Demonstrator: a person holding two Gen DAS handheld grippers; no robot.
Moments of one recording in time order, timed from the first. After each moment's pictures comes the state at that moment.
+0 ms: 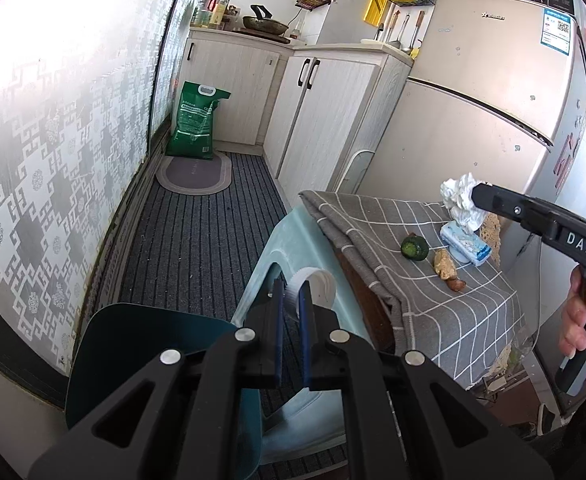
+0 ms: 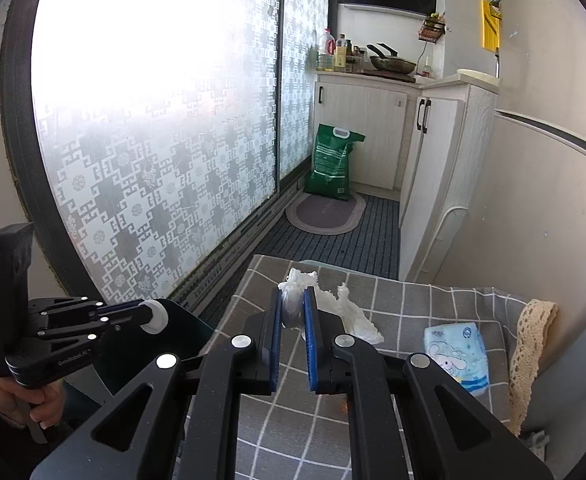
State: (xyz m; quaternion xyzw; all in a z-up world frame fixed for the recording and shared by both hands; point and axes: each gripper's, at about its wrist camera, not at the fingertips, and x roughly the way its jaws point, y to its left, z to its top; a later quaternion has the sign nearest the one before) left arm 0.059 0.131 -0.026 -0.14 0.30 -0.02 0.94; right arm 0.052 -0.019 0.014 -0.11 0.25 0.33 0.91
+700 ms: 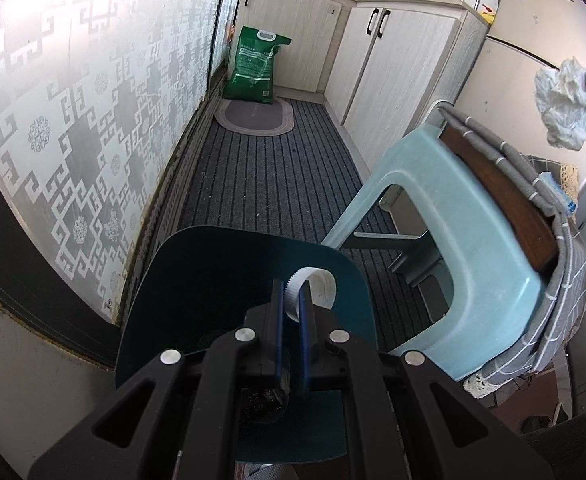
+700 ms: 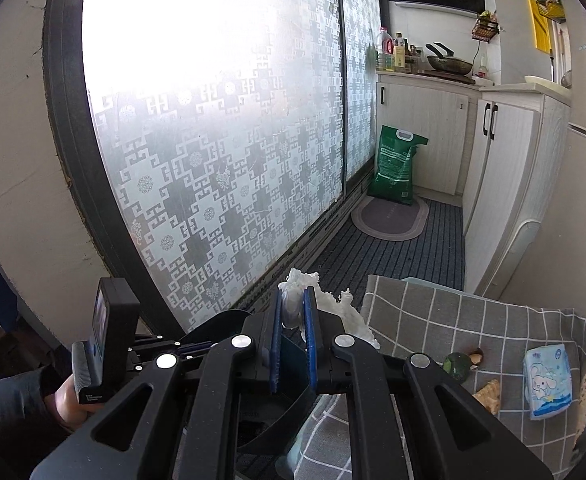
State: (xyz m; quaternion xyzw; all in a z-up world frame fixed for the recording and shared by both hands) left arm 0.048 0.194 -0.103 -0.14 0.40 0.06 0.91; right arm 0.025 0.056 0.016 -0.09 0.26 0.42 0.87
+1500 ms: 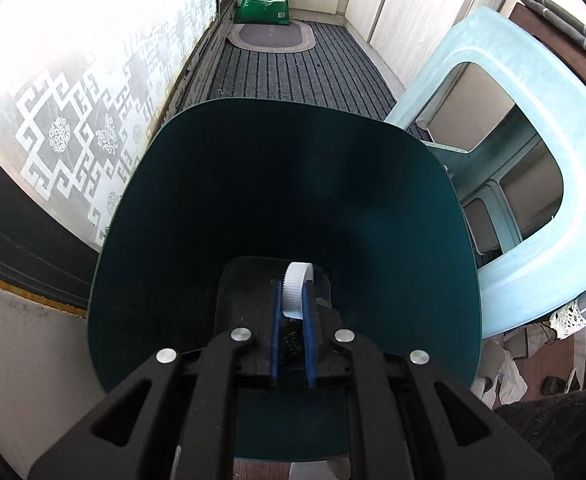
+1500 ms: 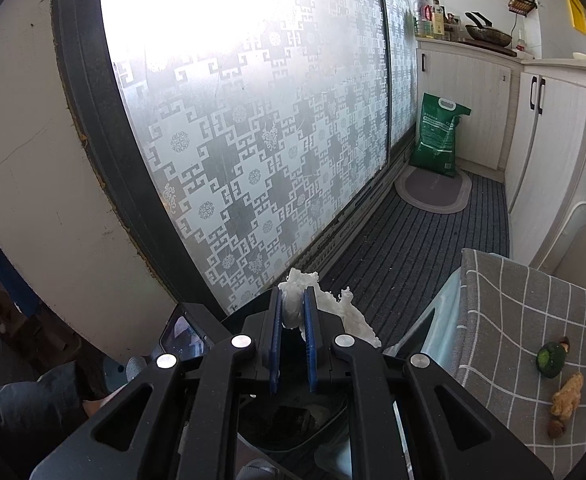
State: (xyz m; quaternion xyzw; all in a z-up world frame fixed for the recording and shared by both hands) left arm 0.051 0.206 -0.185 -0.12 0.52 0.07 0.85; right arm 0.016 0.118 -0.021 -0.11 0.31 0.46 0.82
